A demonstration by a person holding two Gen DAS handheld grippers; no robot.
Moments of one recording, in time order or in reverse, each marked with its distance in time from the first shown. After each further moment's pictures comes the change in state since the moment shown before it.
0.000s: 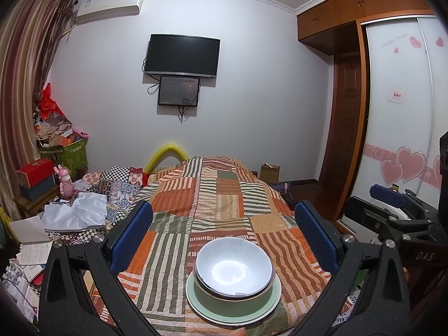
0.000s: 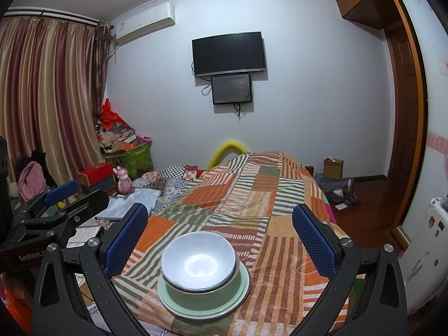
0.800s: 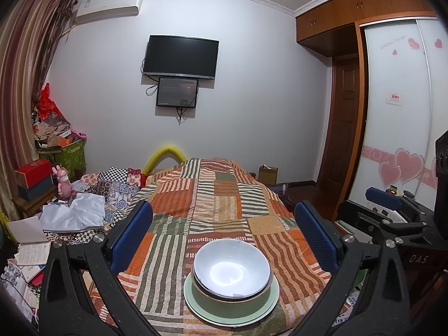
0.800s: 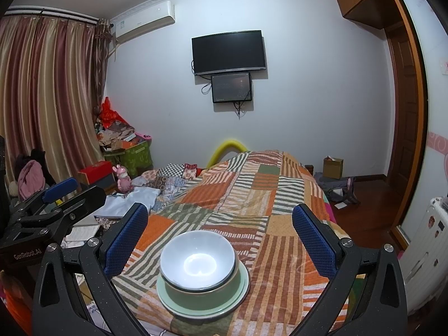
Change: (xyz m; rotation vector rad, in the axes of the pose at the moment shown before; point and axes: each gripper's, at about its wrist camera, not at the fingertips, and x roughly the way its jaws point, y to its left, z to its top) left arm 0.002 -0.002 0.001 -0.006 -0.005 -0.011; right arm 0.003 -0.002 0.000 0.000 0.008 0.001
